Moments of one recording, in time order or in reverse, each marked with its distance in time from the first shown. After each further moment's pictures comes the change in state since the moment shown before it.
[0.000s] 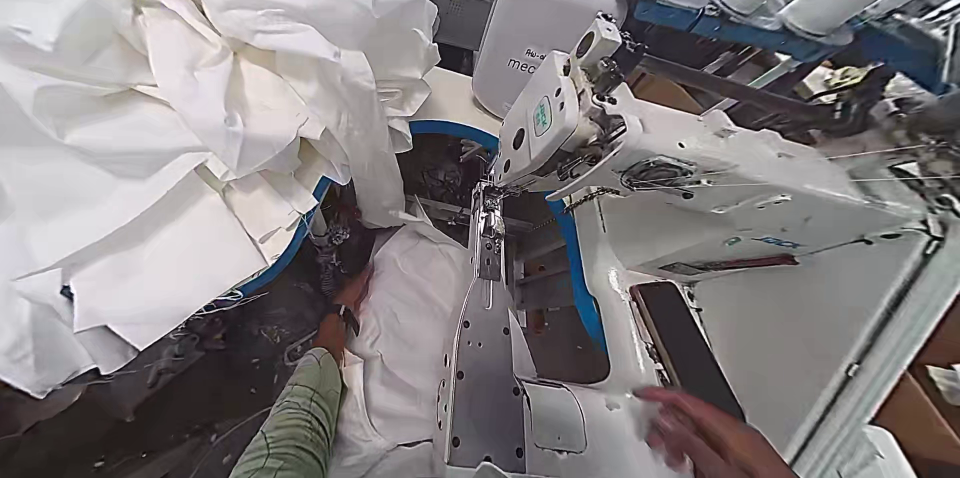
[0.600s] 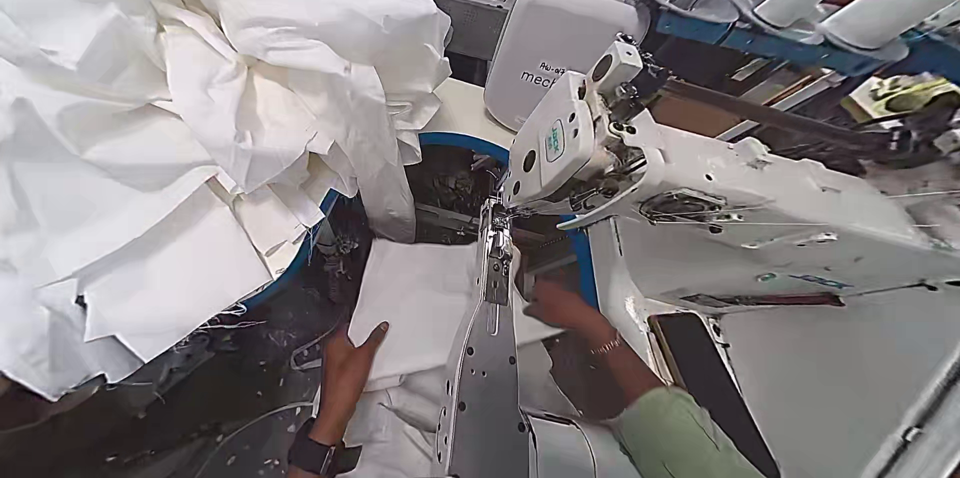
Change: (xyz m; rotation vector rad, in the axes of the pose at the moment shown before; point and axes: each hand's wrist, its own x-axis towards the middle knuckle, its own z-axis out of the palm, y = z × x) left_hand -0.208 0.043 -0.002 0.041 0.300 0.225; right_hand 0.246 -0.028 0.051 -0.655 -0.448 0.162
